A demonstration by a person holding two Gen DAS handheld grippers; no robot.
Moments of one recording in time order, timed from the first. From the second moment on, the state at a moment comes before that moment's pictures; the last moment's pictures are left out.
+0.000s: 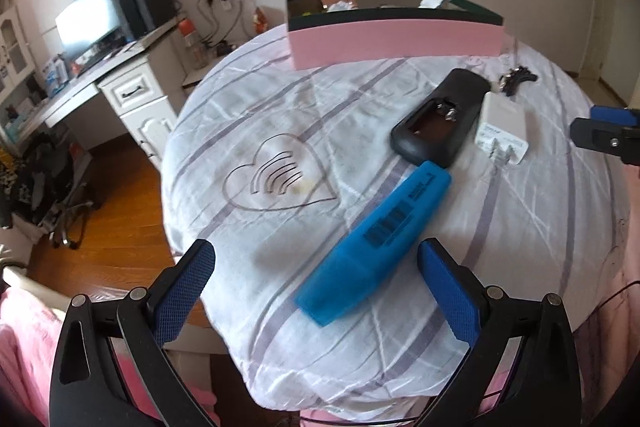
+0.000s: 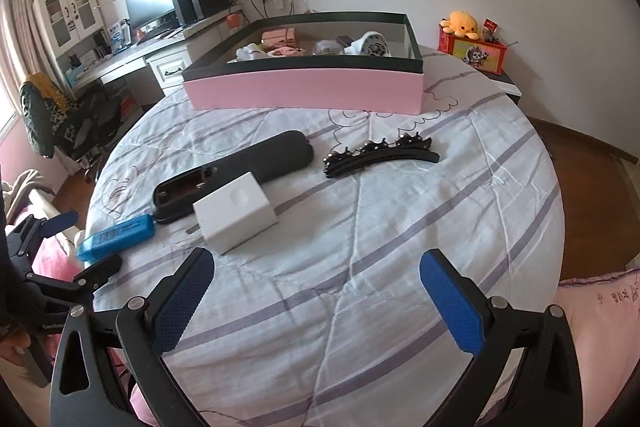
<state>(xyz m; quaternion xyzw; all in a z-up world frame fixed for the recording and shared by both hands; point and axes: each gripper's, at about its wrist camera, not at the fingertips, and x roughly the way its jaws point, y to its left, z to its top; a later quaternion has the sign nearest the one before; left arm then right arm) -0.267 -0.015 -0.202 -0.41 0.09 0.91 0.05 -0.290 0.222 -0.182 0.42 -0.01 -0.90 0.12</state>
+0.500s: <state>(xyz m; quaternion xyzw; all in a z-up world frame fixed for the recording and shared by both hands) -0.293 -0.024 -0.199 -0.41 0.02 0.91 0.08 -0.311 0.235 -0.187 0.42 -0.03 -0.90 0.10</state>
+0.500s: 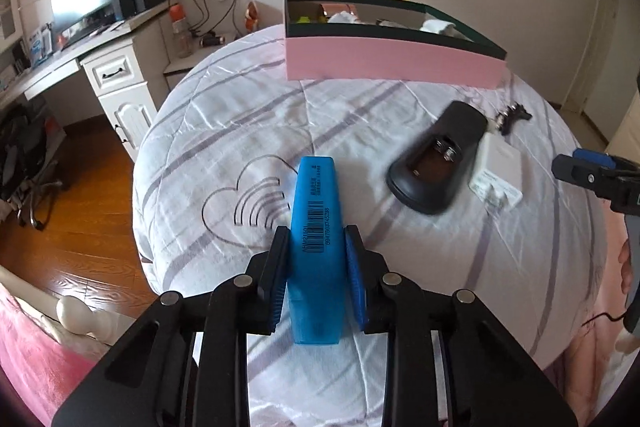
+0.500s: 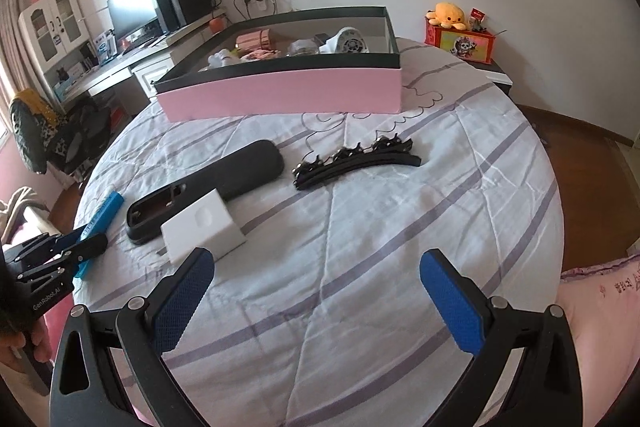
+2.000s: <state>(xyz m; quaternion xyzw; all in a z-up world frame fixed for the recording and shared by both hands) -0.325 -0.031 -0.203 -0.41 0.02 0.91 0.07 -0.357 0.257 -0.198 0.44 -0.02 -0.89 0.13</state>
